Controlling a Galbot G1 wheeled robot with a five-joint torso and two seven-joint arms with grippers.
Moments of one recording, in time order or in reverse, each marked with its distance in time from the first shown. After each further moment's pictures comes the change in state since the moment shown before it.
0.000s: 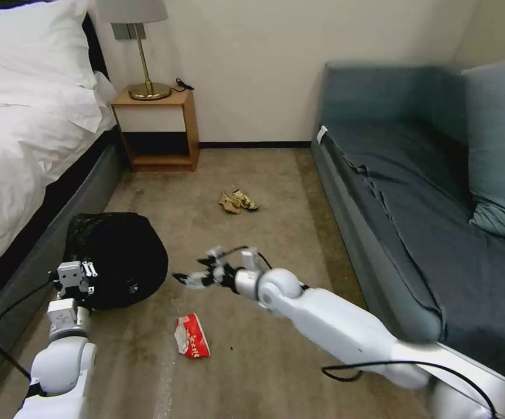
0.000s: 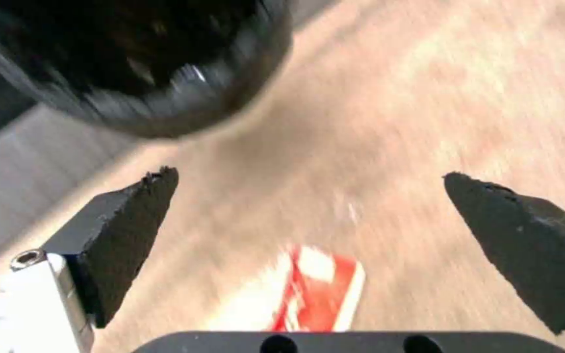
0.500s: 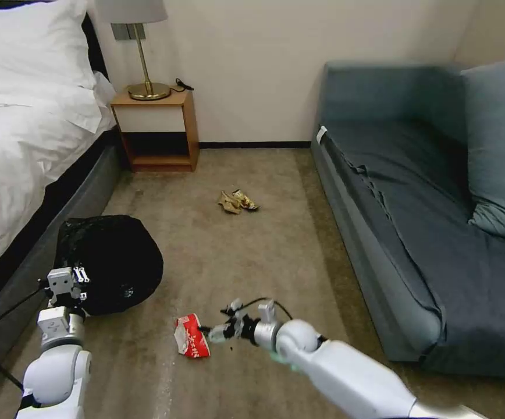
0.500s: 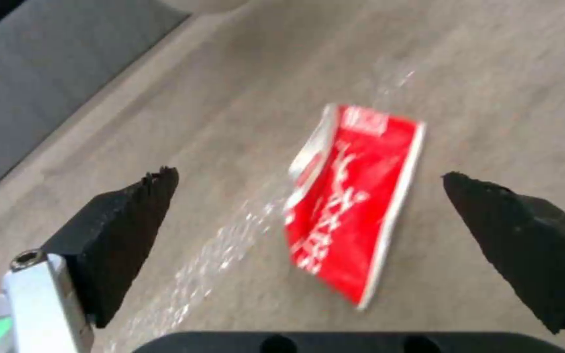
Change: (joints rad) left arm 0.028 -0.042 -0.026 -0.033 -0.004 -0.014 -0.022; right arm -0.239 0.041 0.039 -0.052 -0.182 0.031 -0.030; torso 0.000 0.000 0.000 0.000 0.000
